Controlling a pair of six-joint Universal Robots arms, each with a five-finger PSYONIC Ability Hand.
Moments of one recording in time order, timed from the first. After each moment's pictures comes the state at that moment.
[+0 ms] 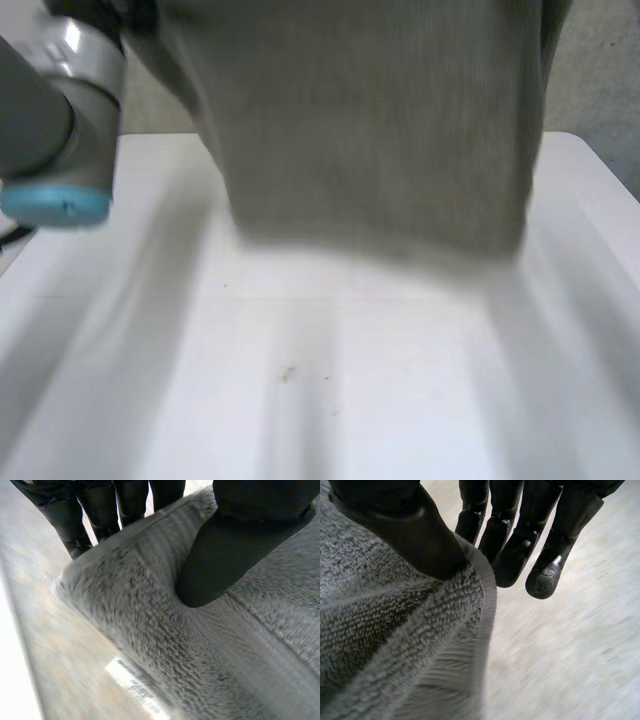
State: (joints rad) left arm 4.31 -1.93 -1.05 3.54 -1.69 3.33; right arm 1.83 -1.20 0.77 -0.20 1.31 2.75; left_hand 1.18 1.22 1.22 1.22 1.01; right_hand 1.33 1.32 1.32 1.34 1.16
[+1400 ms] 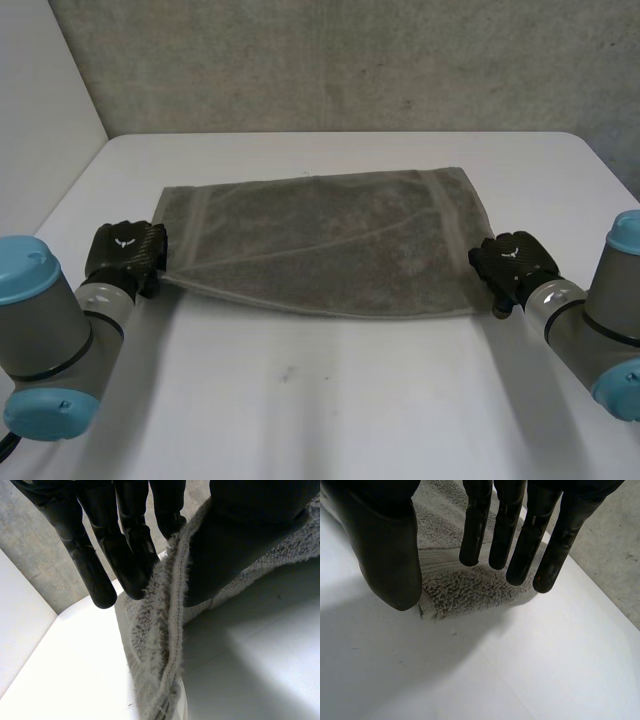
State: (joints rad) left arm 4.46 -1.96 -1.85 3.62 -1.61 3.40; right arm 1.77 -1.06 1.67 -0.22 1.39 2.55; left_hand 1.19 1.22 1.22 1.22 1.03; right_hand 0.68 0.69 0.68 0.67 0.47
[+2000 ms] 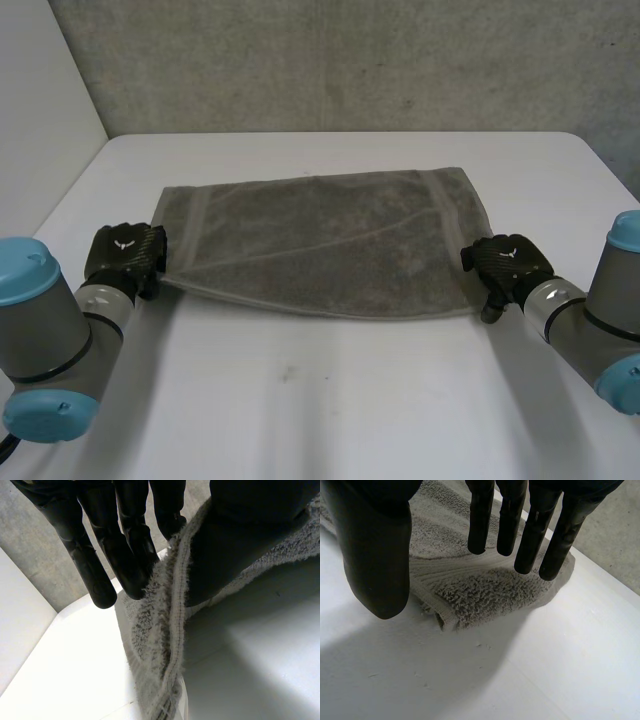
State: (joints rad) left arm 4.47 -1.96 -1.85 3.62 -1.61 3.40; right arm 1.75 -1.01 1.63 -0.21 1.32 2.69; left_hand 1.20 1.22 1.22 1.22 1.03; right_hand 0.51 0.52 0.51 0.51 0.30
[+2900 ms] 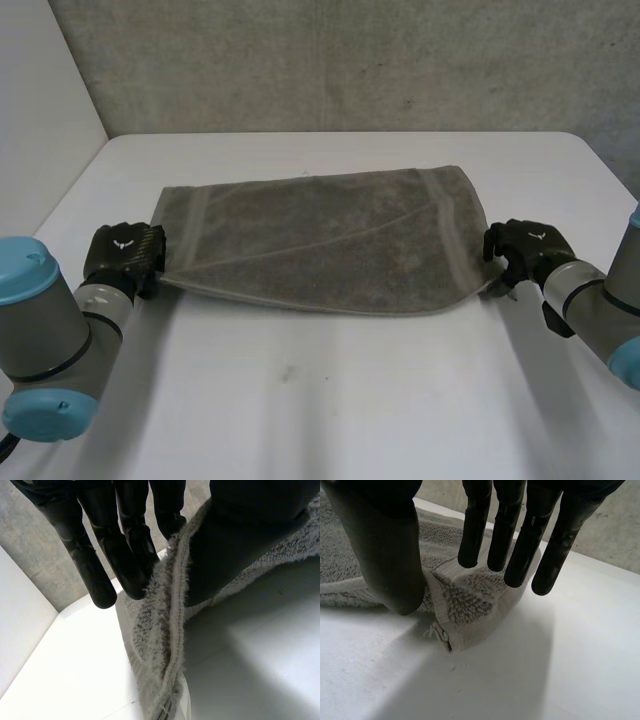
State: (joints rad) left arm 4.47 -1.96 -1.85 3.62 -1.61 3.40; right arm 1.69 -0.99 1.56 -0.20 1.33 2.99; left_hand 1.20 1.22 1.22 1.22 1.03; right_hand 0.72 0.72 0.72 0.72 0.54
